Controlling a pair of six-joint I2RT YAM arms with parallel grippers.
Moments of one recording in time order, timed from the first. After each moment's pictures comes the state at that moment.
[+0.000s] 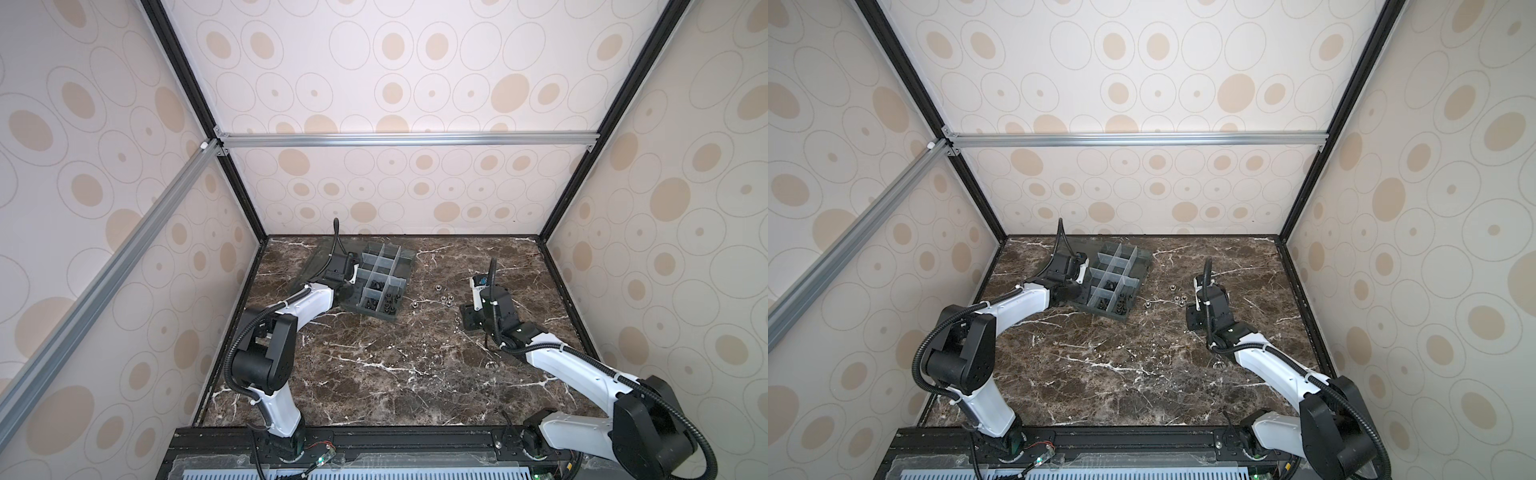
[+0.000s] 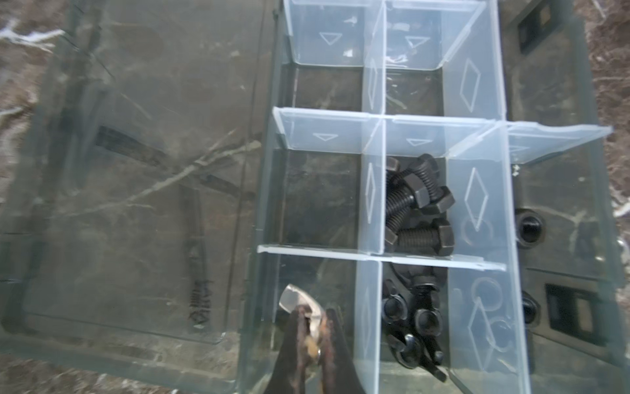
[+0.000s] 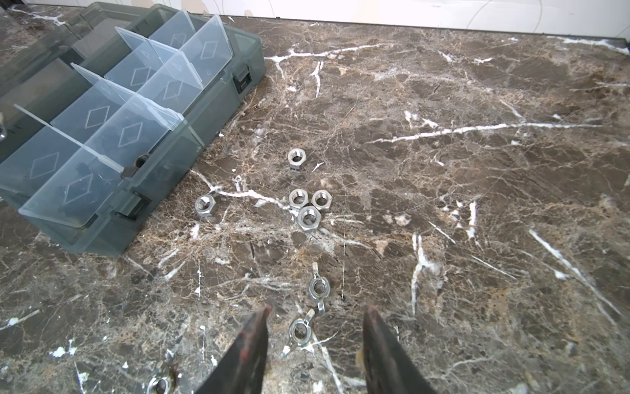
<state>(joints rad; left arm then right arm) -0.31 1.75 1.14 -0.29 -0.07 -0.05 0.45 1.23 0.68 -0.12 0.17 0.20</state>
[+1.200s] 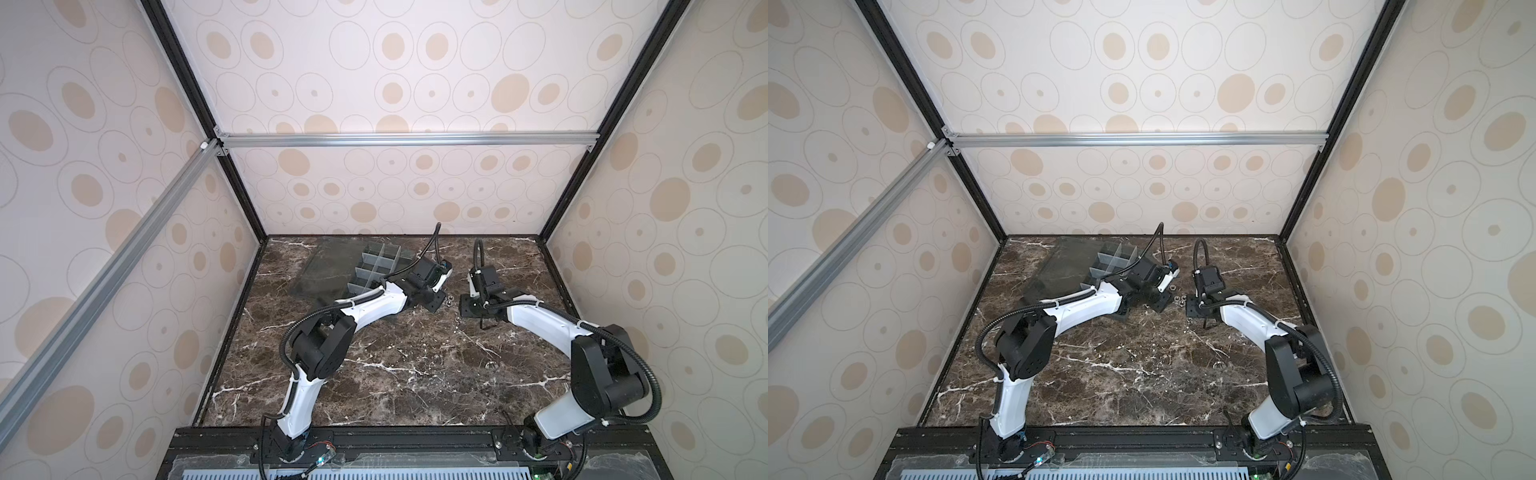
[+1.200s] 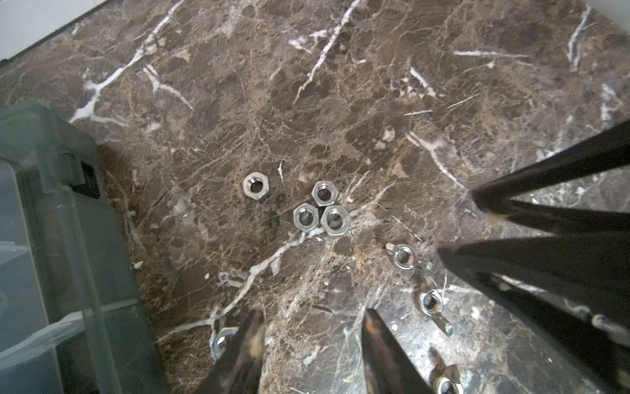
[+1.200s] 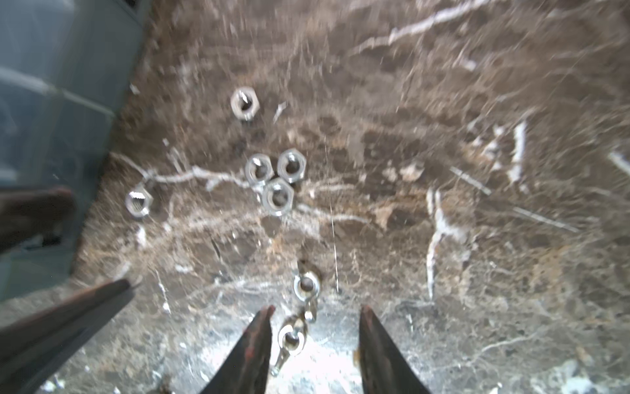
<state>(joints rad) -0.77 2.06 1.59 -0.34 0.04 -0.01 0.34 1.59 1.01 -0.47 0.04 0.35</state>
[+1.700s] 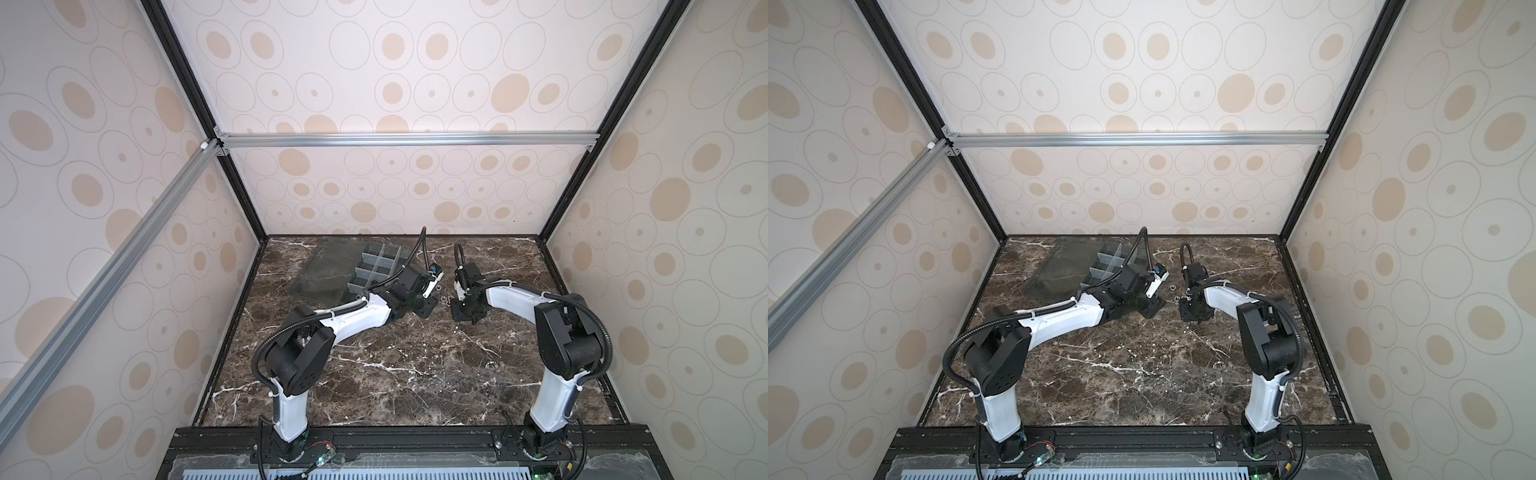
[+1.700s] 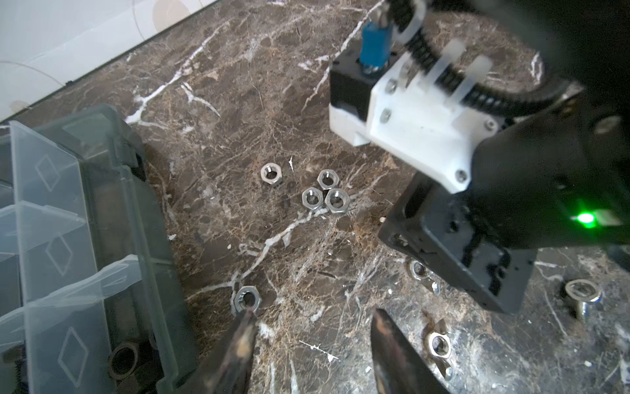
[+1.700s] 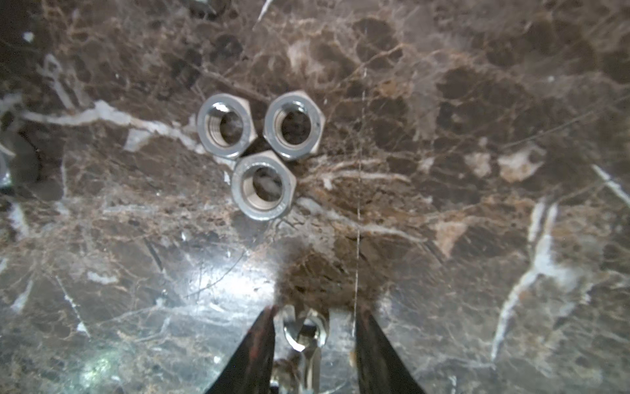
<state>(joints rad) -0.77 1.87 1.33 -0.17 0.02 -0.01 0.35 1.88 1.20 -0.61 -0.01 0.25</state>
